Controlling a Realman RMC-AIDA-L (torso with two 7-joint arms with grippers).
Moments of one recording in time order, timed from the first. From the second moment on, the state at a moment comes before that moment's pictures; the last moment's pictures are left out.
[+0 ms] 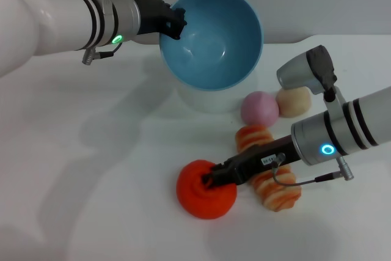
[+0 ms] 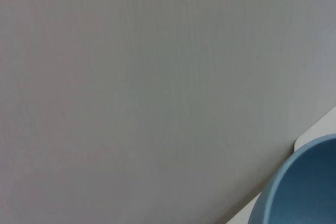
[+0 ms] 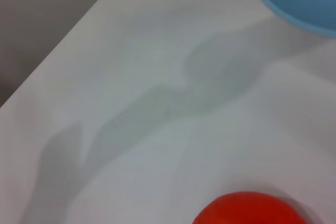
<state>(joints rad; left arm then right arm) -0.62 -2.07 1.64 1.17 2.47 0.62 -2.59 0.78 2.08 -1.29 -0.44 -1.95 -1.22 2.01</state>
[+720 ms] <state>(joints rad) -0.63 -2.07 1.63 1.16 2.47 0.62 -2.59 0.70 2.08 -1.33 -0.57 -1.85 -1.24 1.92</state>
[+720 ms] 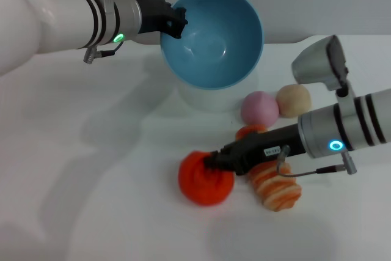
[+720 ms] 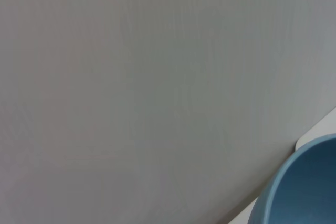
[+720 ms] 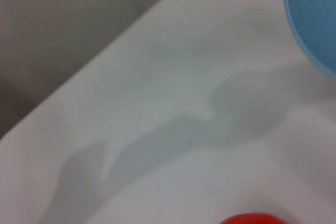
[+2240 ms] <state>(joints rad) -0.71 -2.06 1.57 1.28 2.47 1.21 -2.62 0.54 2.07 -0.95 -0.89 -1.70 -1.57 1.80</state>
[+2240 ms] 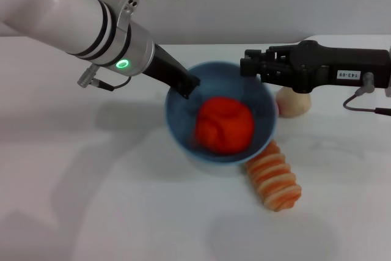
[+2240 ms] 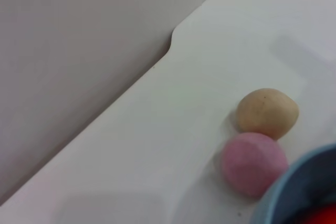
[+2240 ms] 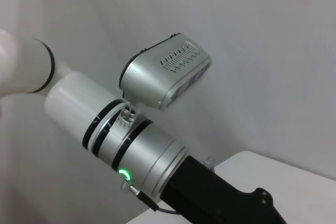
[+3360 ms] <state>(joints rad) -0.70 -2.07 1.75 1.18 2.45 1.15 -2.66 0.47 2.07 -0.82 -0.83 -1.61 -1.56 1.73</state>
